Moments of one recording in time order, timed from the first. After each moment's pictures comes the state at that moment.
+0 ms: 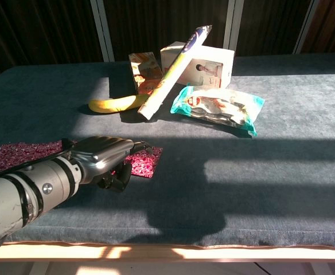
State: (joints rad) left arm -0.74 -1.77 -0.14 -1.67 0.77 1.08 0.86; right arm 0.07 -1.07 0.08 -1.59 -1.48 1.49 0.05
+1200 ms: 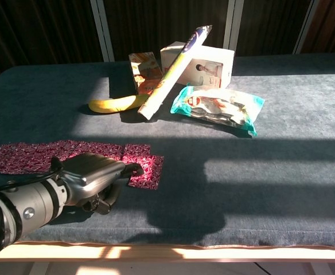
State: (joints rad) left arm -0.76 -1.73 -0.02 -1.75 0.74 1.14 0.91; right arm 0.07 -1.07 0.08 -1.60 -1.47 1.48 0.04
